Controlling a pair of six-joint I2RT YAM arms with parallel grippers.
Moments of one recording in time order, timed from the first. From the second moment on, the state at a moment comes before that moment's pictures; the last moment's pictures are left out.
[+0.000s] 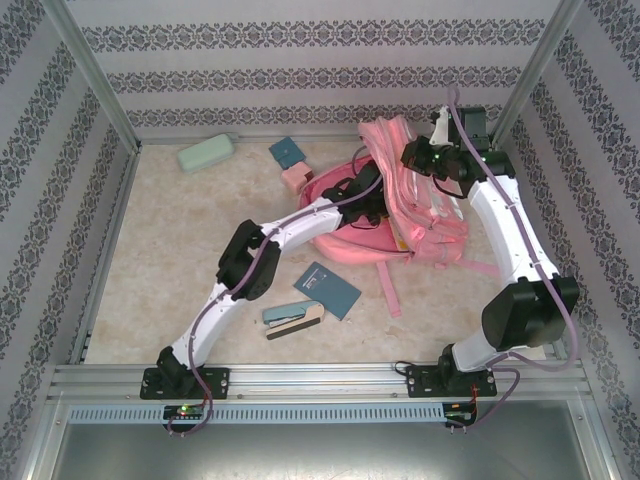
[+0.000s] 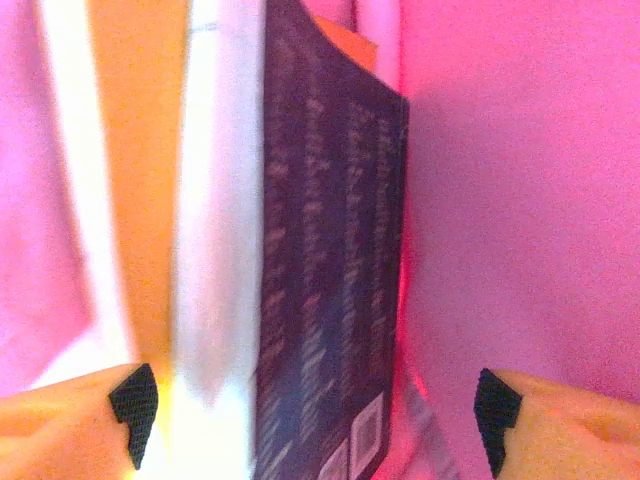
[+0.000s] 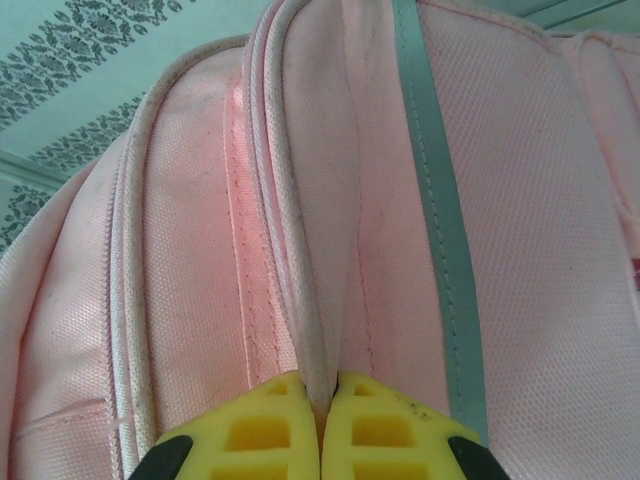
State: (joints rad) left arm -0.76 2.44 2.13 -0.32 0.22 -1.10; right arm 0.07 1.54 1.55 -0.70 -0.37 0.47
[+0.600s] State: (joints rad) left arm -0.58 1.80 1.56 -0.53 0.12 -0.79; right arm 0.06 1.52 1.34 -0.54 -0.39 0.43
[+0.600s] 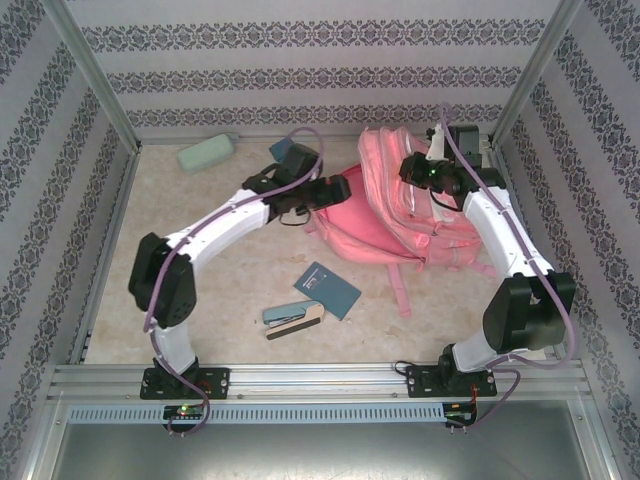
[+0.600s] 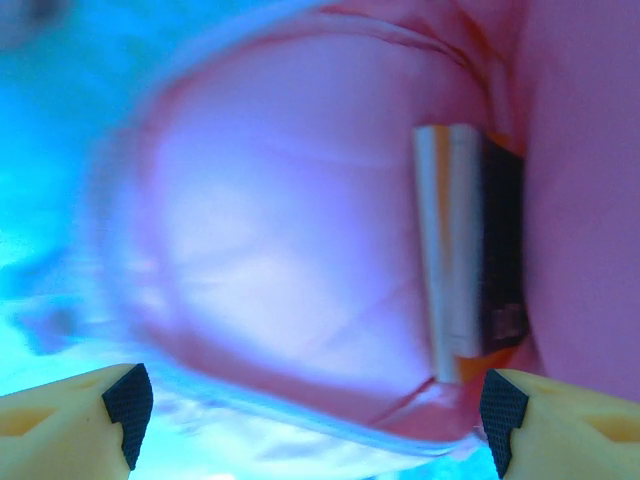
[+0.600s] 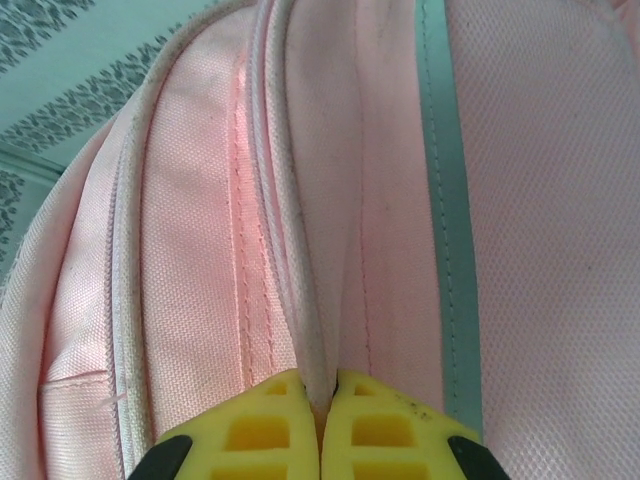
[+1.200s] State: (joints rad) left arm -0.23 1.75 1.47 -0.61 0.13 -0.66; right arm 0.17 1.48 1.08 -0.45 -0.30 0.44
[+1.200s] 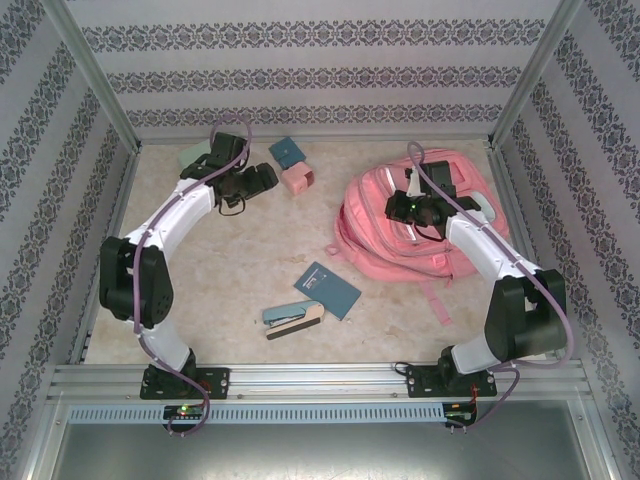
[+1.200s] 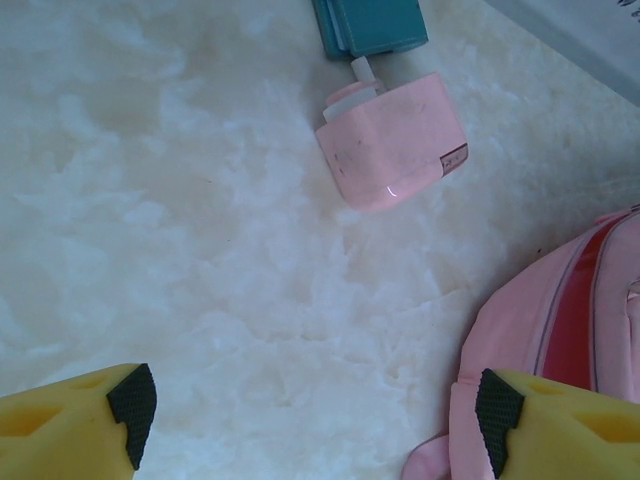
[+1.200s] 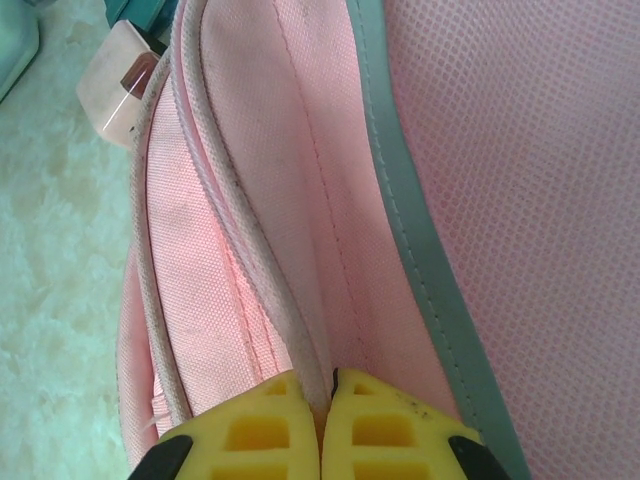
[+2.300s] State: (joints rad) left arm -0.76 1.99 1.37 -0.74 0.32 -0.42; right arm 0.18 1.49 1.13 -0.49 -0.26 0.44
